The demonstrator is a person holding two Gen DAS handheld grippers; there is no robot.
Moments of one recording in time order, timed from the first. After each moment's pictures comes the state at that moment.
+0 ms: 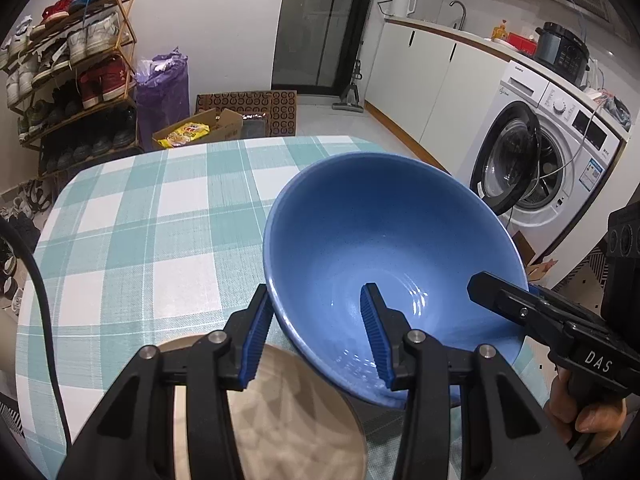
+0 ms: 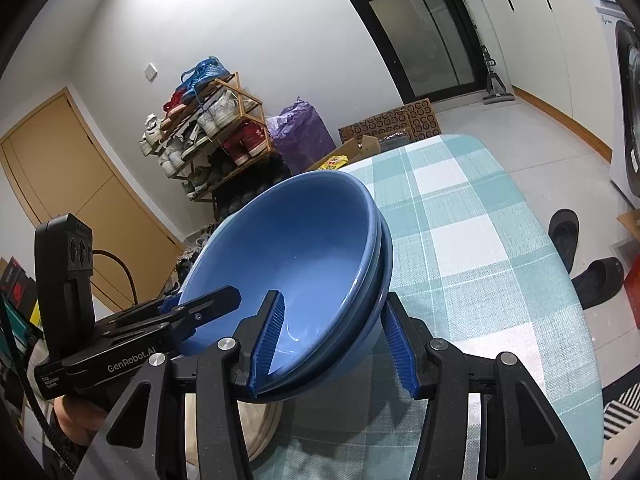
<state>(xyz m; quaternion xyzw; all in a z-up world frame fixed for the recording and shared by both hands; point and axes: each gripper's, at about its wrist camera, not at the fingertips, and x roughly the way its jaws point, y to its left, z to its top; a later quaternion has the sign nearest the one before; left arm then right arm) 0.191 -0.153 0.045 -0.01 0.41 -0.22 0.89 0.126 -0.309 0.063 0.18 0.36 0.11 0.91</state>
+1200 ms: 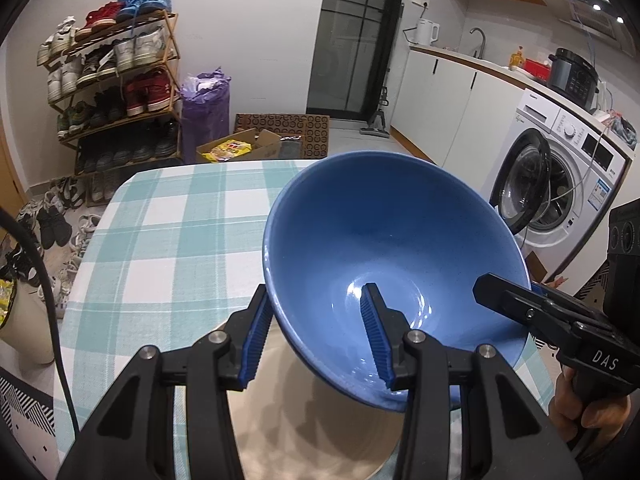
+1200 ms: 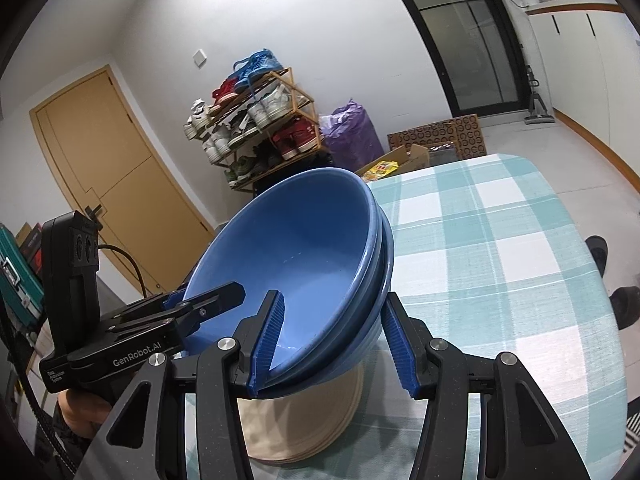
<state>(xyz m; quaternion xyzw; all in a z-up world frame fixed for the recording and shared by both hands) 0.144 -0.085 0.070 -0.02 0.37 -0.17 0.91 0.097 -0.242 0.096 0.15 0.34 0.18 0.91</state>
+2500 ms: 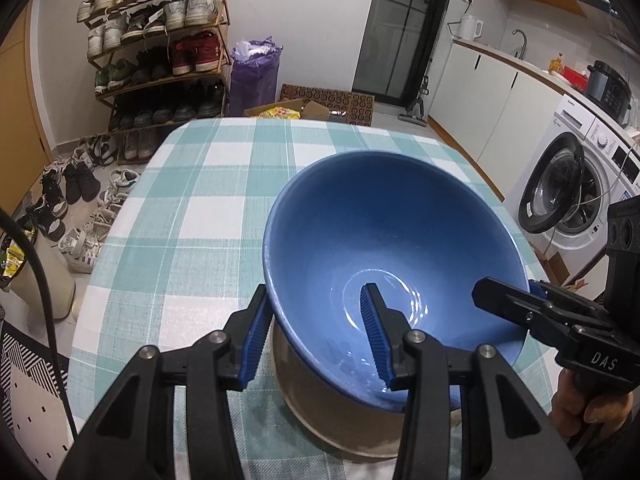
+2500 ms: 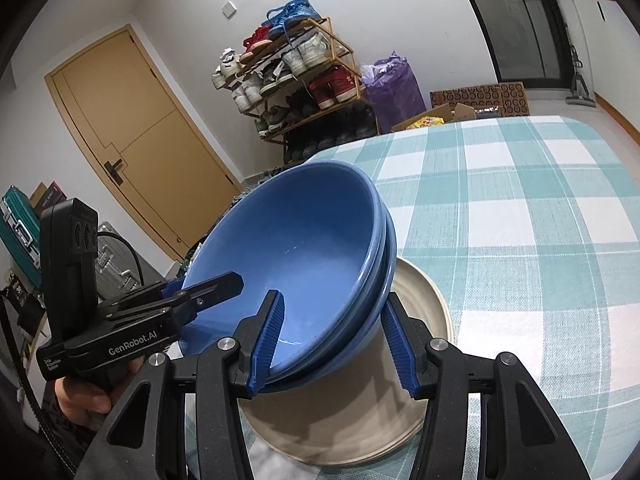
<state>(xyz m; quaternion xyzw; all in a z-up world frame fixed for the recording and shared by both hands) 0.130 -0.014 0.023 -0.05 0.41 -0.11 0.90 0.110 -0.166 0.044 0.12 0.40 0.24 0.88</state>
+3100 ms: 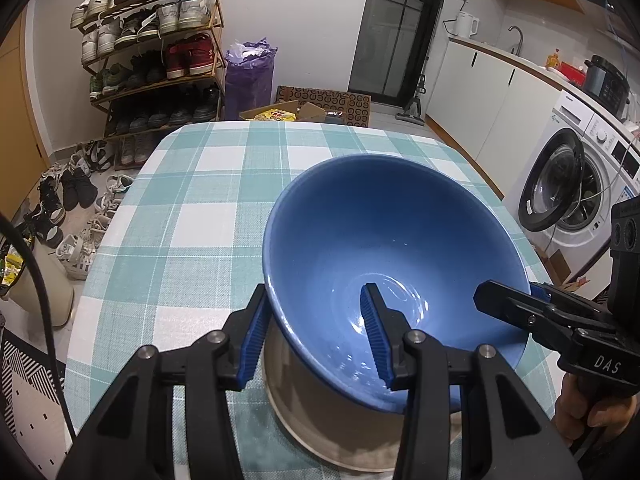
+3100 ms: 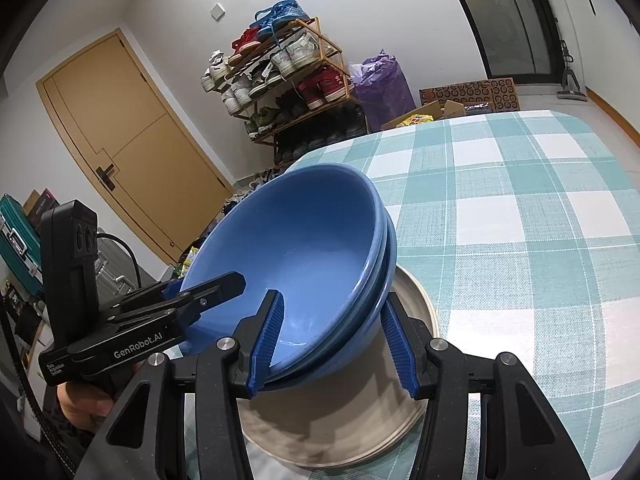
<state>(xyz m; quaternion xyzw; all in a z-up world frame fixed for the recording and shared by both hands) 0.138 -0.021 0.023 -0.04 0.41 -0.12 0.91 0.112 -0.172 0.042 0.13 0.40 0.22 0.88</state>
